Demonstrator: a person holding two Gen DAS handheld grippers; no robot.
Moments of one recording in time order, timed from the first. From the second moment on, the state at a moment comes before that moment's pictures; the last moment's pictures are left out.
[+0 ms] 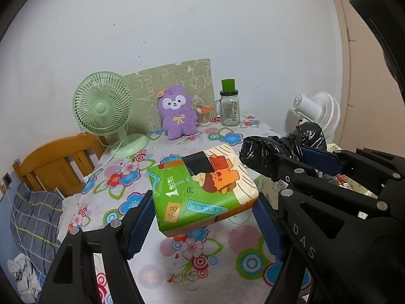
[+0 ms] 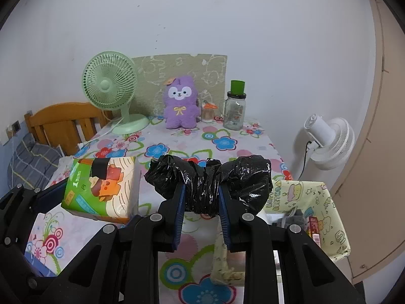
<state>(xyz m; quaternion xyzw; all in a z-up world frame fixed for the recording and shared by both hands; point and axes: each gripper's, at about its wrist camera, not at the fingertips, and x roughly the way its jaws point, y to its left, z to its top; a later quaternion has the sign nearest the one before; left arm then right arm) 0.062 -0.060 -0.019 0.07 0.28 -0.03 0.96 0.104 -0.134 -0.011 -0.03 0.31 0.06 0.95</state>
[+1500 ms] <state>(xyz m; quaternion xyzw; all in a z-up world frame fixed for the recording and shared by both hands) 0.120 -0.194 -0.055 0.12 0.32 -0.12 0.93 0.154 -0.291 -0.055 0.06 0.36 0.01 0.93</state>
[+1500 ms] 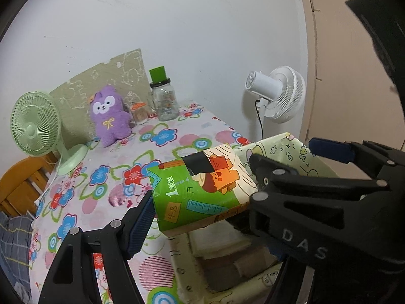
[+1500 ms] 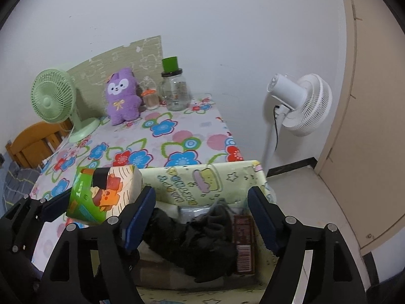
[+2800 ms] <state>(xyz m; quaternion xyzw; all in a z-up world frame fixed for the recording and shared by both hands) 0.097 -0.135 -0.052 0.09 0.33 -0.08 0.94 0.117 -0.233 -0.042 0.03 0.33 0.01 0.94</state>
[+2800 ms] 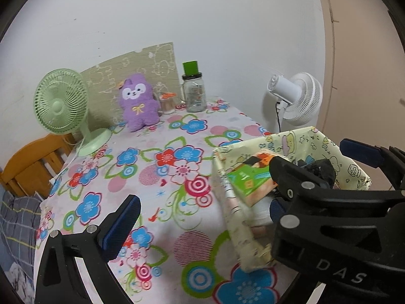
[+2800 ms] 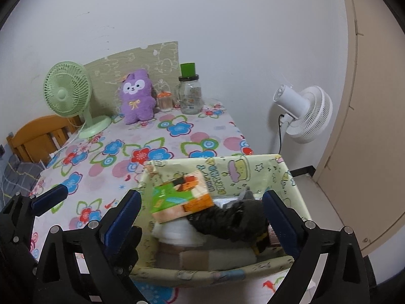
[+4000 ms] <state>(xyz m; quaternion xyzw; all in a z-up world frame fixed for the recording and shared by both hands) 0.023 -0.010 -0.015 0.06 0.27 0.02 0.96 0.048 -0.143 0.010 0.00 0.24 0.04 0.97</state>
